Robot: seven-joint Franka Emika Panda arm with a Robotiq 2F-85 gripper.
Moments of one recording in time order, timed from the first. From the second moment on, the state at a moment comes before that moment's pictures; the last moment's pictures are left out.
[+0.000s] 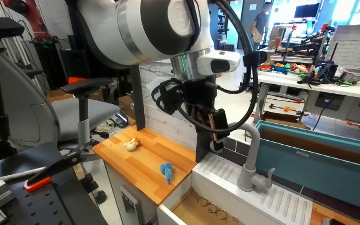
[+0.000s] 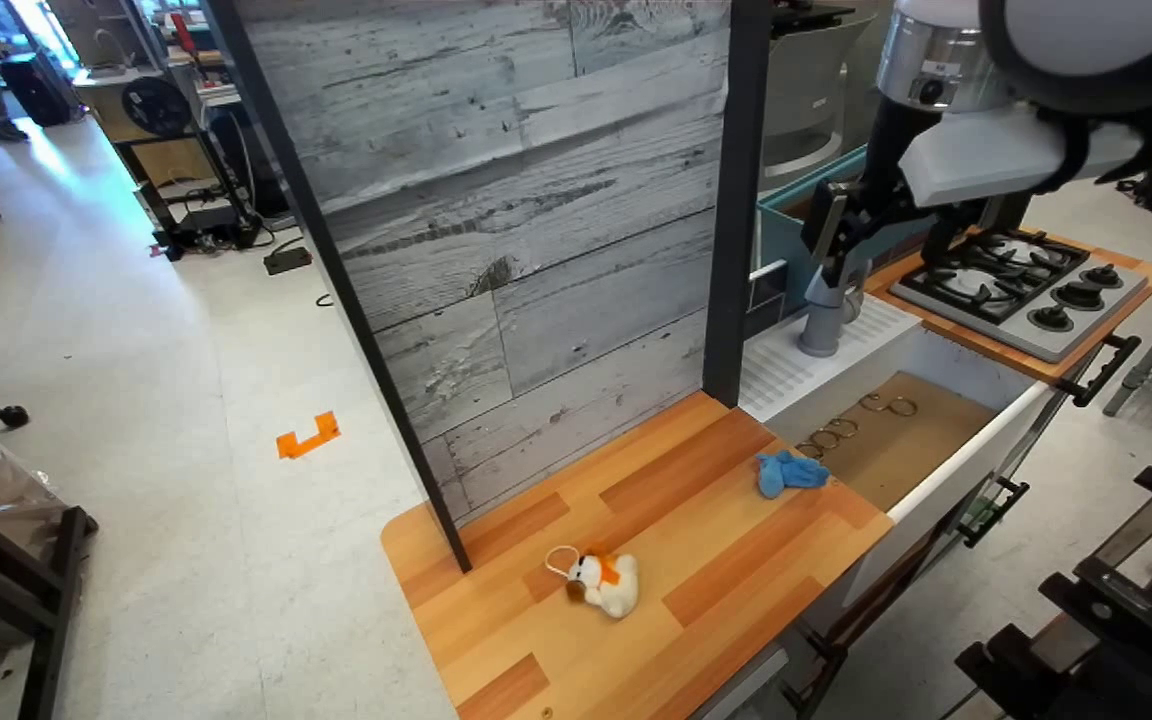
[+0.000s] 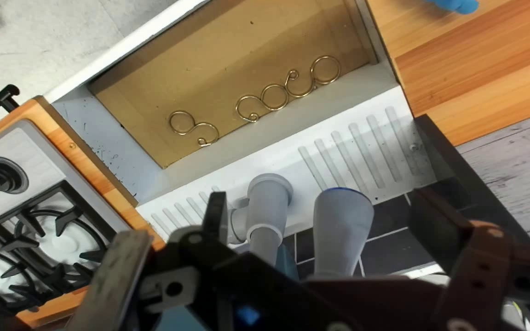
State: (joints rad) arm 0.29 0.62 -0.29 -2.11 -0.11 2.85 0.57
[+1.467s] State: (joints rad) arm 0.59 0.95 -0.60 -1.95 -0.13 2.91 0.84
